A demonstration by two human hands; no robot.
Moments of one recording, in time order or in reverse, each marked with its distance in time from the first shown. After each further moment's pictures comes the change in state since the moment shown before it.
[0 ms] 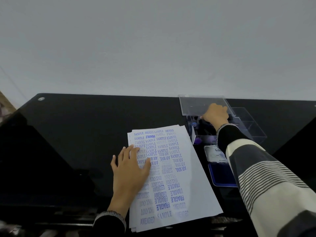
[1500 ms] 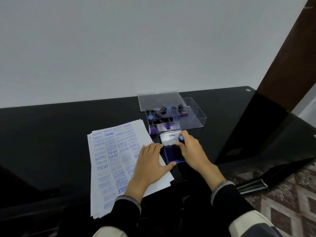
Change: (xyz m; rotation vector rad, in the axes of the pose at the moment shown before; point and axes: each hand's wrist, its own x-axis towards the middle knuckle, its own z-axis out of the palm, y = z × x) left_hand -0.040 0.131 0.063 -0.155 -0.238 0.565; right_hand -0.174 0.136 0.005 0.383 0.031 -0.364
